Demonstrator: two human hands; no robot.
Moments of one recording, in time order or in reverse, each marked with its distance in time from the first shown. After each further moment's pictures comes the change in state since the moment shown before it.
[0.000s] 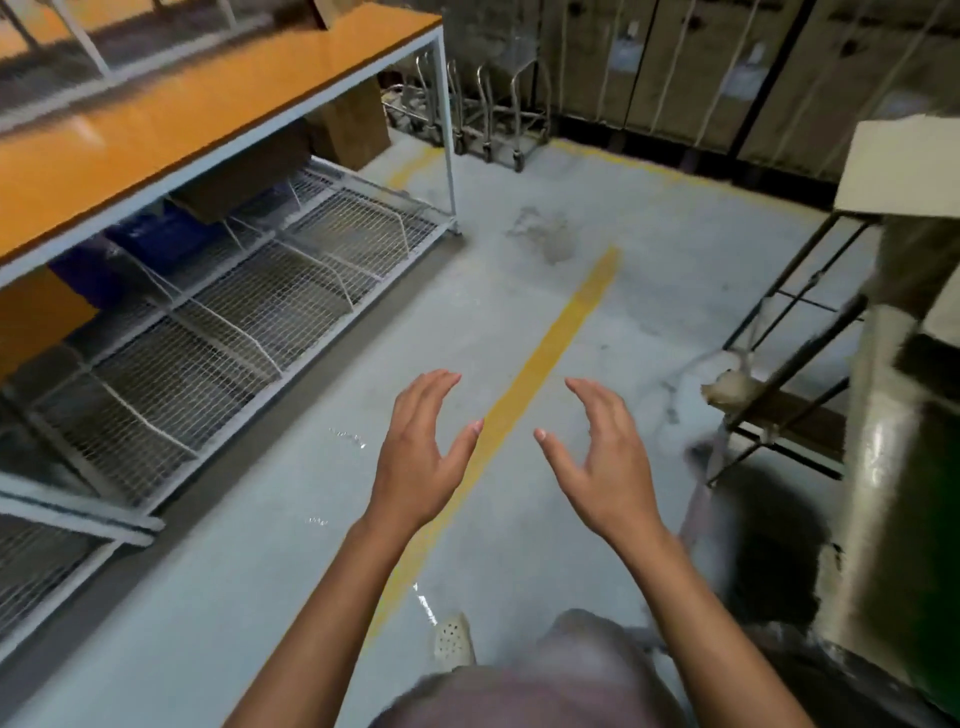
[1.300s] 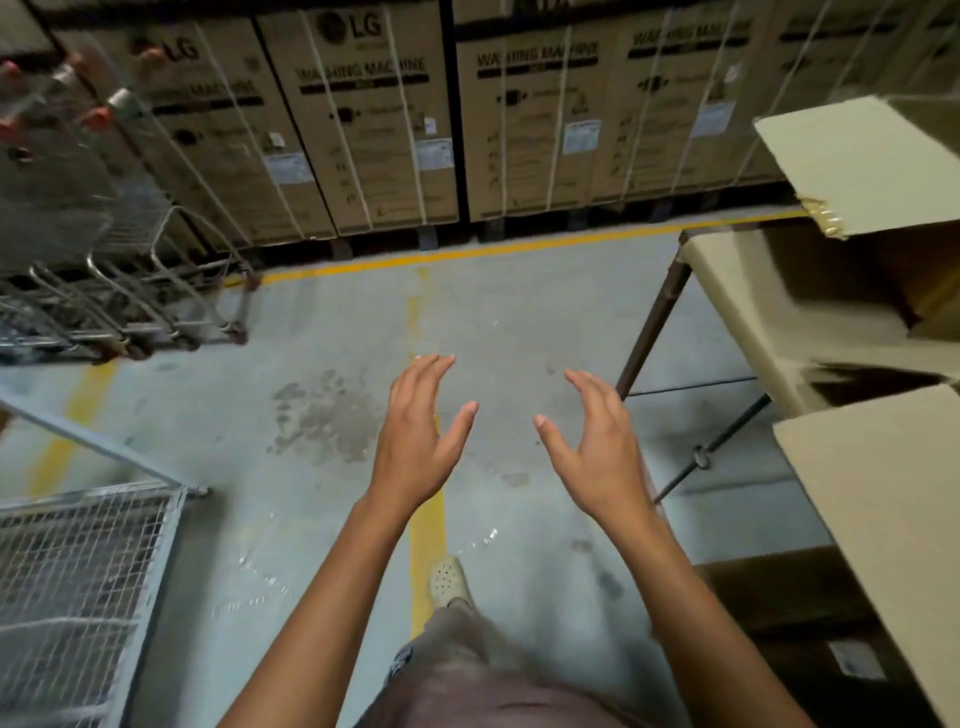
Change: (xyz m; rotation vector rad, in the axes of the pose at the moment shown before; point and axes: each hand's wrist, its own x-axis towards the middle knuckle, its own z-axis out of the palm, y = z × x) left_hand 0.824 0.103 0.467 -0.130 -0.458 0.499; right_hand 0.697 0.371 -0.143 -0.154 0.508 0.509
